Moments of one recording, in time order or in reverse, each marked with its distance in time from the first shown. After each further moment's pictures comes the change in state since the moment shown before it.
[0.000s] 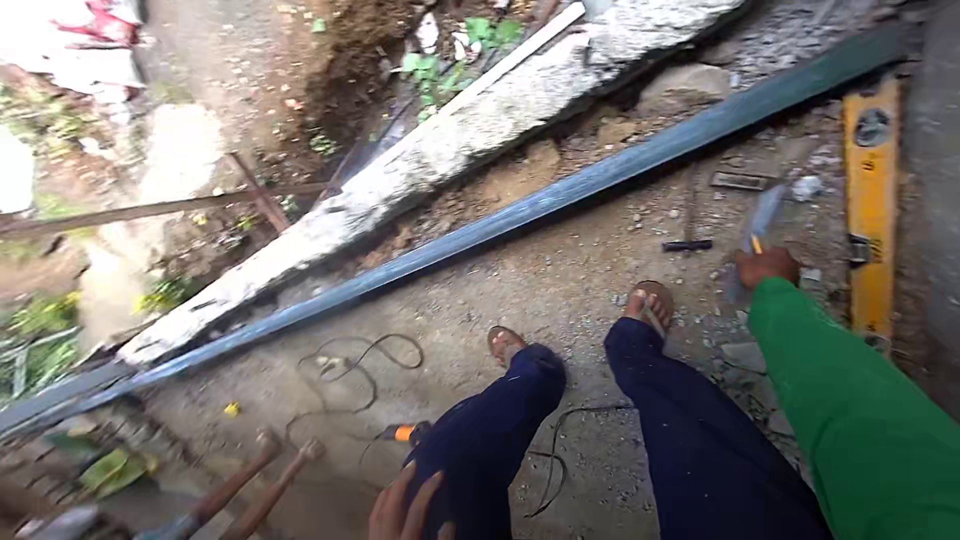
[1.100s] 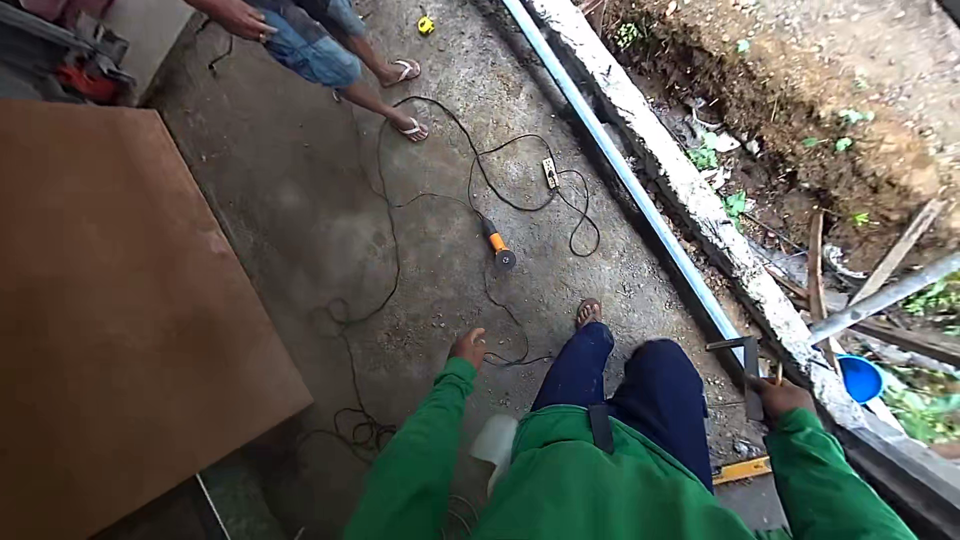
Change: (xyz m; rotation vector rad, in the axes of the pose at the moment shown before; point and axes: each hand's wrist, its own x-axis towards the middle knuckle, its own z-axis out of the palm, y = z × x) left_hand -0.428 -0.271 0.038 -1.177 0.042 -1.088; right_hand -0.750 -0.167 -0.008 -0.818 -0.021 -0.794
